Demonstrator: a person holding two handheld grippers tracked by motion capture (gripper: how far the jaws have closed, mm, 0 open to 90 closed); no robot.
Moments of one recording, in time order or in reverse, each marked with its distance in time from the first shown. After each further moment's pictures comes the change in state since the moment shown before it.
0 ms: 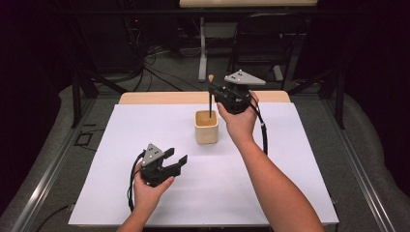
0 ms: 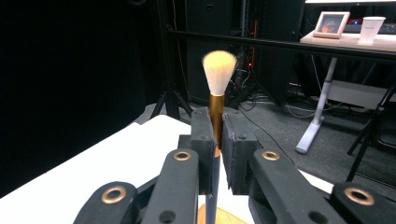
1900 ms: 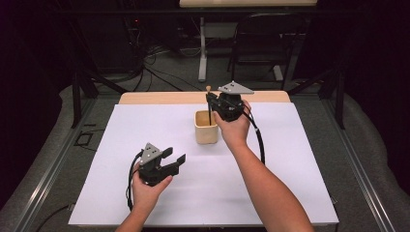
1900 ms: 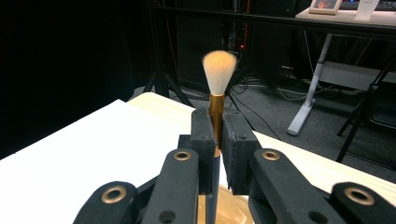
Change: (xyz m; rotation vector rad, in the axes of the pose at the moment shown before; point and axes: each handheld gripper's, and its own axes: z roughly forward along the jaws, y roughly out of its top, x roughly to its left) left arm 0.005 0.000 -0.001 -0.002 0.005 -0.012; right arm -0.003 -0.041 0.028 0.063 -0.043 -0.011
